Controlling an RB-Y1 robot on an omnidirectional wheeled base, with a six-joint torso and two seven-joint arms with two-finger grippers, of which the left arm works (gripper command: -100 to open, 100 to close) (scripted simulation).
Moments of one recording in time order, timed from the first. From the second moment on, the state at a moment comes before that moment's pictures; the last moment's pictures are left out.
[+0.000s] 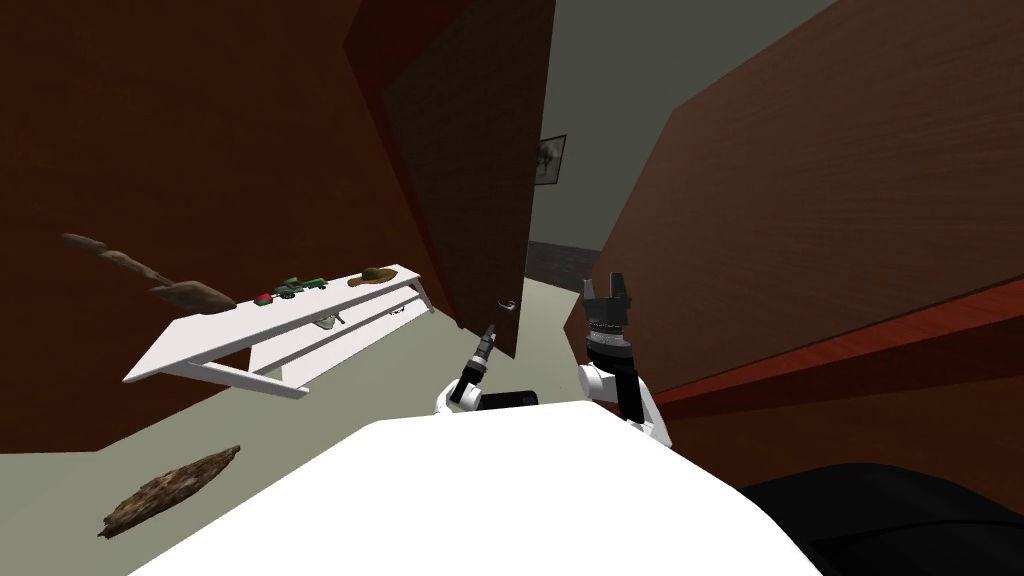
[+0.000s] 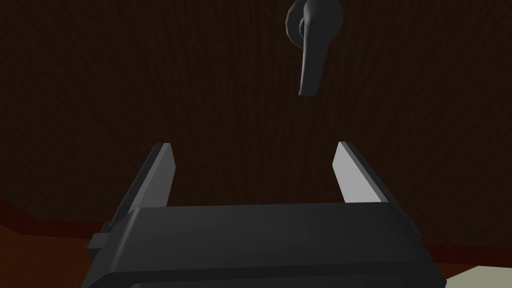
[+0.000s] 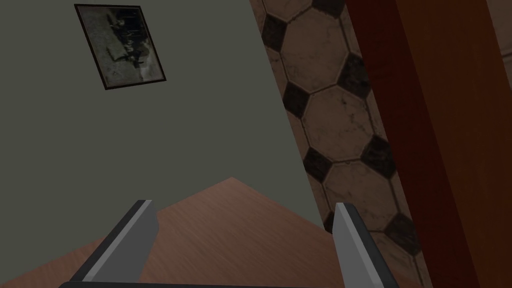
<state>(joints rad) -0.02 0.05 -0.45 -0.94 0.12 -0.76 -0.09</state>
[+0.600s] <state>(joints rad) -0.07 0.03 -0.49 -0.83 0.14 -0.77 -0.08</state>
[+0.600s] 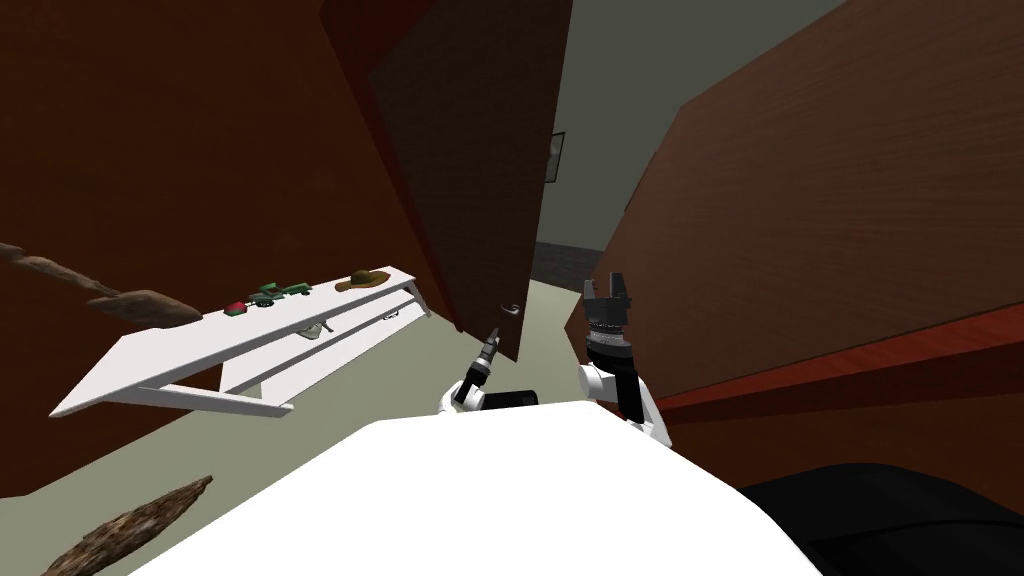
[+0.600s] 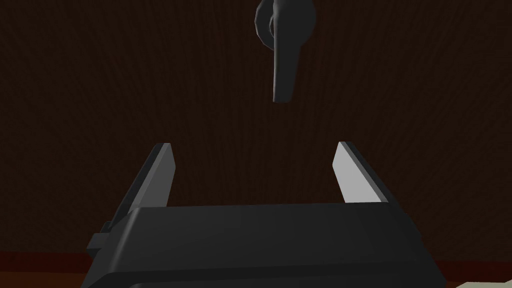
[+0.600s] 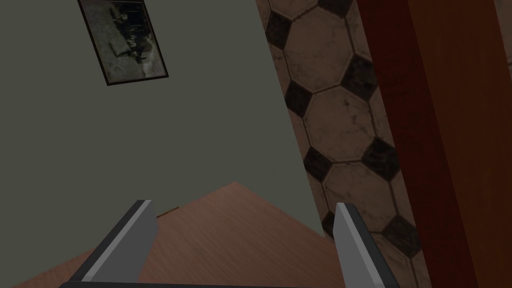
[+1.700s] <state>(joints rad) -0.15 -0.01 -0.55 -0.64 0.16 -0.80 -0.08</state>
